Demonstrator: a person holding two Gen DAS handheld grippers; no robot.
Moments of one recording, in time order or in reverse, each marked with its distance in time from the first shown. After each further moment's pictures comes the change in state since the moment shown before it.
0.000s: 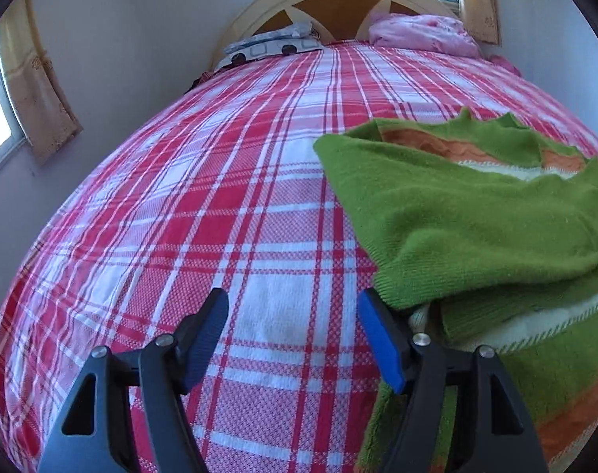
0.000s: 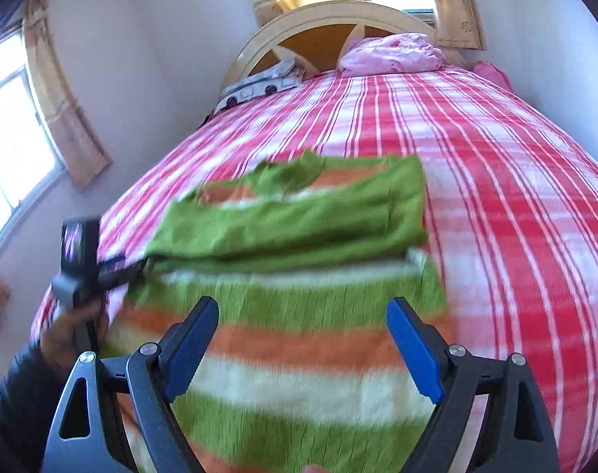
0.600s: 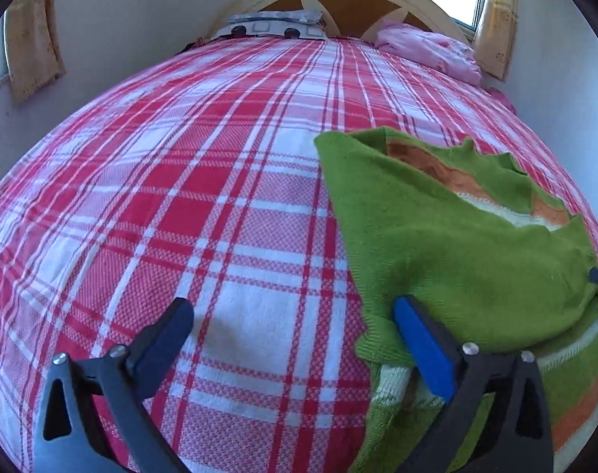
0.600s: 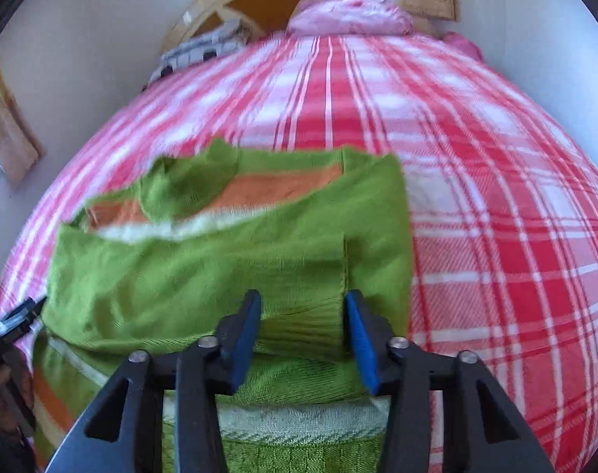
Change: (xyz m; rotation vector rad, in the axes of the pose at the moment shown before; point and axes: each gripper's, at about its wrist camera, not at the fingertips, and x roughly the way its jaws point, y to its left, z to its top) left arm 0.025 0.024 0.008 -0.166 0.069 -0.179; right arm 0.134 -0.042 0.062 0.012 0.166 -0.217
